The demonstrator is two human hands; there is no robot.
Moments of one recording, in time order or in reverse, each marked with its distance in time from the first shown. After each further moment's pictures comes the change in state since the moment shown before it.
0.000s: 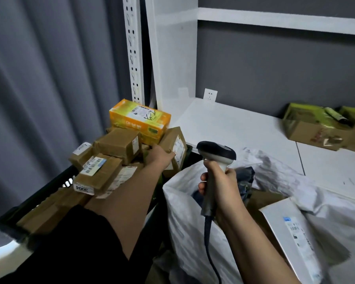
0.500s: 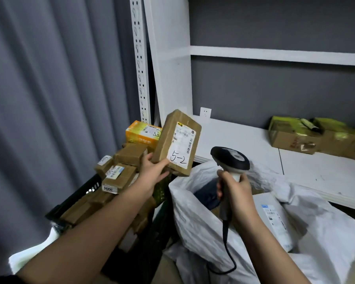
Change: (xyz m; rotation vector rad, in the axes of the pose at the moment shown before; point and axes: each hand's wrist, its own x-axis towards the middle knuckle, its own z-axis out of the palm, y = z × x) left_hand -0.160 -0.006 -0.100 -0.992 -0.151 0.029; right_hand -0.112 -0.044 -0.043 -0.083 0.024 -0.231
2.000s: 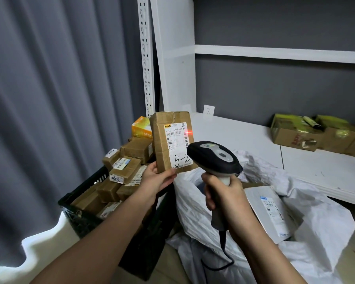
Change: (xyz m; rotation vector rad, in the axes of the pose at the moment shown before) left_hand -0.047 -0.028 -0.013 -0.160 -0.012 -0.058; right_hand -0.067 -0.011 -0.001 -0.108 -0.260 -0.105
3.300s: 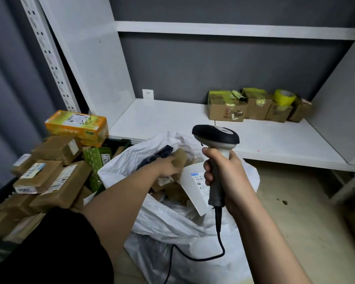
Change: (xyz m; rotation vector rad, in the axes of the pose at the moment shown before) left_hand 0.025 -0.098 0.212 1.697 -0.602 0.089; right_hand 0.004 -0.022 -0.176 0.133 0.329 0.111
